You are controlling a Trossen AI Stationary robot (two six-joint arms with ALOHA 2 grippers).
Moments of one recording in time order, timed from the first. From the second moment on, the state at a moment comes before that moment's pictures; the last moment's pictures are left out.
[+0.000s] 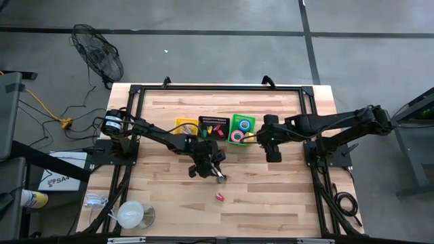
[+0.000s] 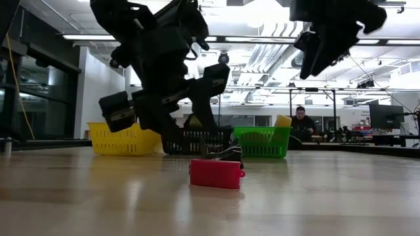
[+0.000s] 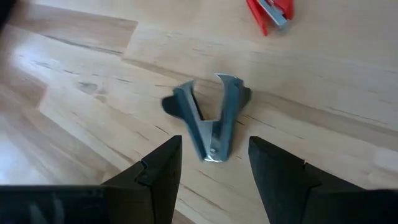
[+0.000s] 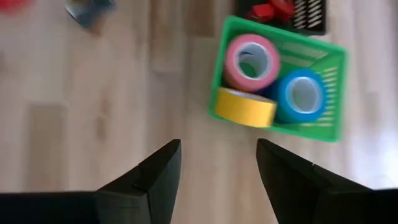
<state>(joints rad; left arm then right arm) -0.09 1.83 1.00 0.01 0.33 1.07 0.06 1.24 1.00 -0.86 0.17 -0.02</state>
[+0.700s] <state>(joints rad) -0.04 1.91 1.08 -0.03 0.35 1.16 0.16 1.24 1.00 -0.85 0.08 0.13</state>
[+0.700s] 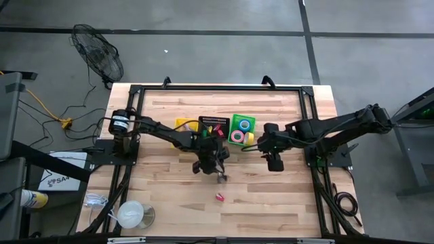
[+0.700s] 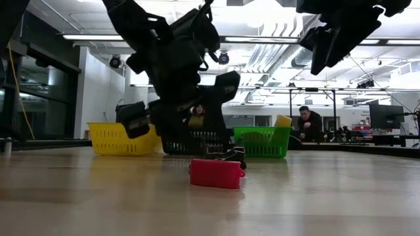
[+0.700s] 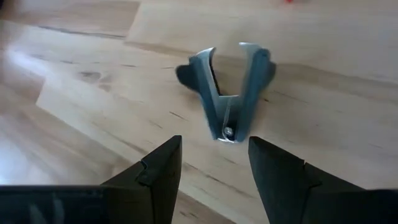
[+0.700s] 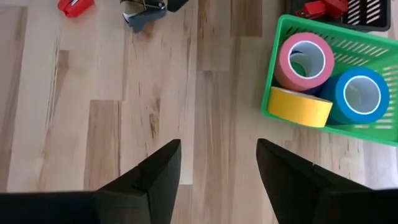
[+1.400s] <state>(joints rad) -0.03 1.92 1.11 -0.07 0.44 1.22 0.16 1.24 1.00 -0.86 0.08 0.12</state>
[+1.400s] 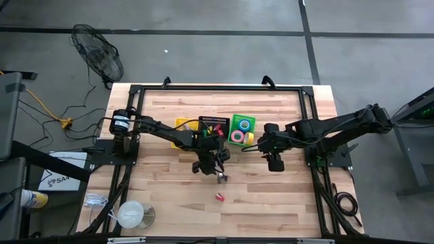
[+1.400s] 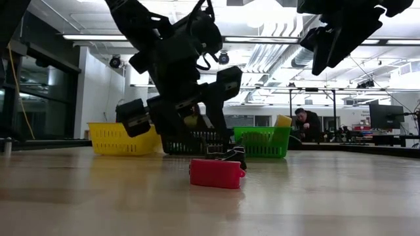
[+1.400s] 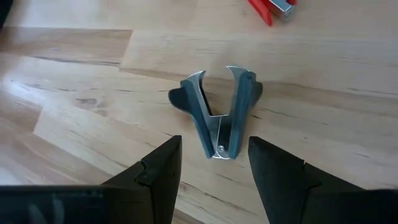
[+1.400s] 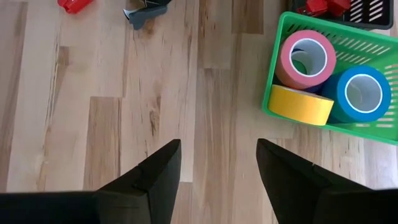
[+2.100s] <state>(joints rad) -0.05 1.90 1.42 -0.38 -0.05 0.62 0.16 1.24 1.00 -0.90 0.06 0.12</state>
